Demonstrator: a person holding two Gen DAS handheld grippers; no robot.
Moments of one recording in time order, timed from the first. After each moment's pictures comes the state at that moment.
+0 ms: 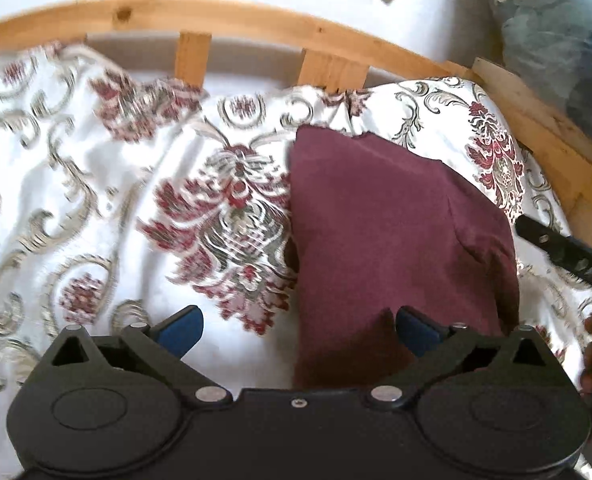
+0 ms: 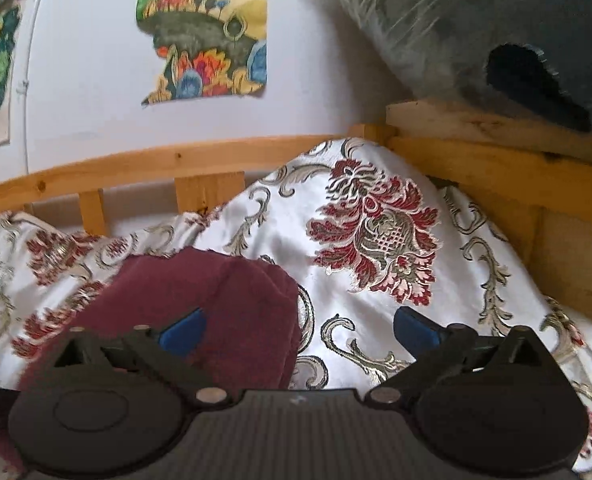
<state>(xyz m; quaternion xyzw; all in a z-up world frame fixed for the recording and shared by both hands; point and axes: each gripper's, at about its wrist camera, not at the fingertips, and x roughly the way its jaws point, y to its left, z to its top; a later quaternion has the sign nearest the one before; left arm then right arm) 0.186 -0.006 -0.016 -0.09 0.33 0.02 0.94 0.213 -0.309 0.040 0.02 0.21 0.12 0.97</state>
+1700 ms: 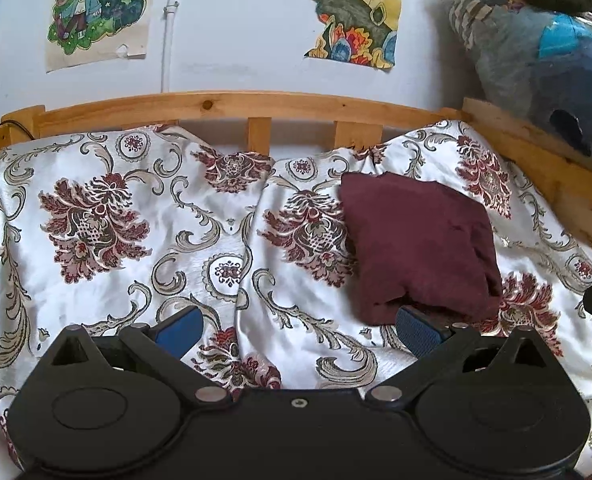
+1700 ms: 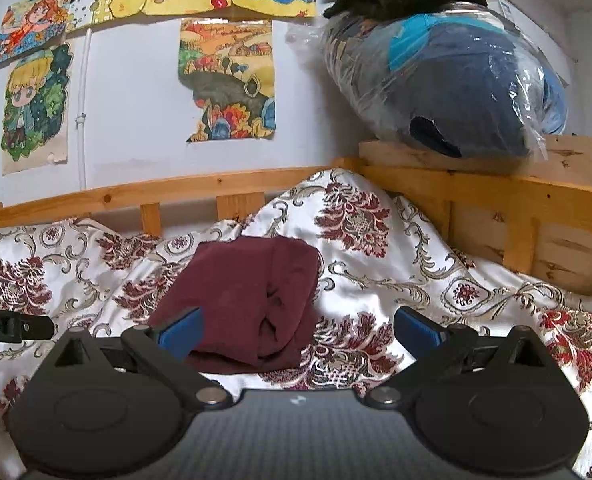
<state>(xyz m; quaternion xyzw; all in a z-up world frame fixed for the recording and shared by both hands) 0.008 0.004 0.020 -0.02 0.24 0.08 0.97 -0.021 -0.306 0.070 0.02 0.18 0.08 0.98</state>
